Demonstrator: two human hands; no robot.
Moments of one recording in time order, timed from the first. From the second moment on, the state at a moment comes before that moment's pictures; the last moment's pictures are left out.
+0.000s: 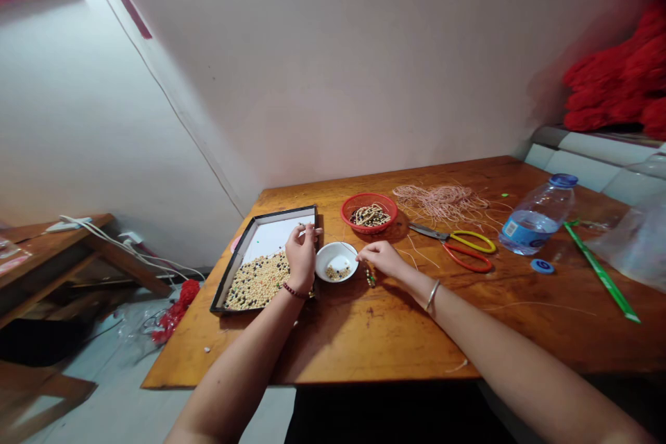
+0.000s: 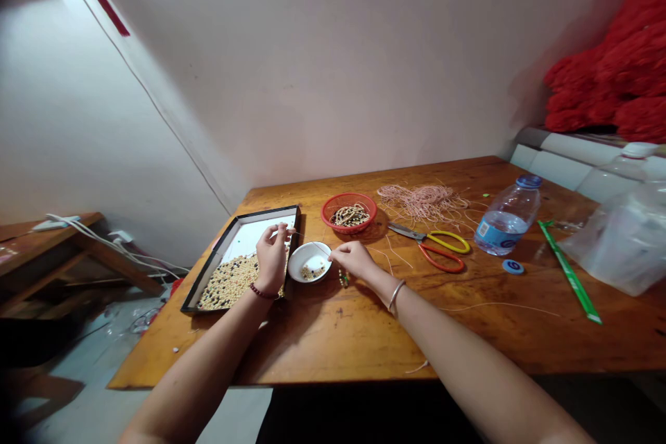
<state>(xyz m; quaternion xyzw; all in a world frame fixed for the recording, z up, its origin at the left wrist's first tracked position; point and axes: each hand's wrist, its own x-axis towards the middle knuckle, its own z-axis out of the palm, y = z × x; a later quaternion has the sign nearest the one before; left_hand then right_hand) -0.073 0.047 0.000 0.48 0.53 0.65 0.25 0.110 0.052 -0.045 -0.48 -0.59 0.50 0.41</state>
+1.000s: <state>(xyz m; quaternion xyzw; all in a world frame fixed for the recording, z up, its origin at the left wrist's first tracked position) -0.069 0.042 0.009 0.50 0.50 0.65 0.28 0.106 0.046 -0.034 -0.39 -0.60 0.50 0.49</state>
